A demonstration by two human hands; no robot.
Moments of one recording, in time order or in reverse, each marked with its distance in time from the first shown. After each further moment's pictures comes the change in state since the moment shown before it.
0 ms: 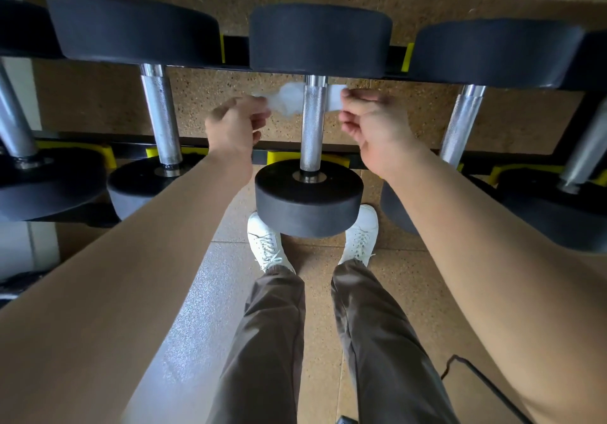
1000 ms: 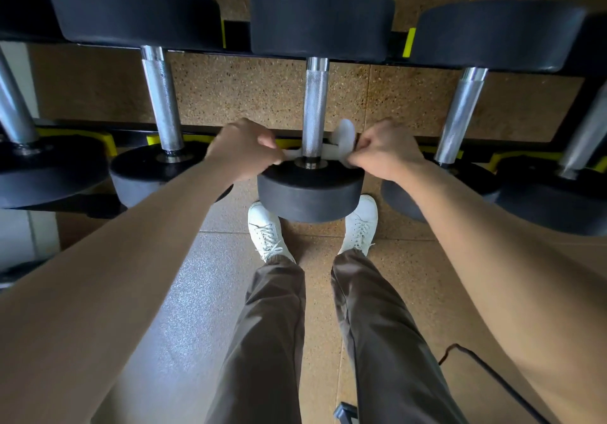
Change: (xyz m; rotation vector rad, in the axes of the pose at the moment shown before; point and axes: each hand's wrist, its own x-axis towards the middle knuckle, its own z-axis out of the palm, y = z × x) left_hand -0.003 -0.018 -0.026 1.134 -0.393 0.290; right_hand -0.003 0.032 -0.040 -1.295 -0.150 -0.174
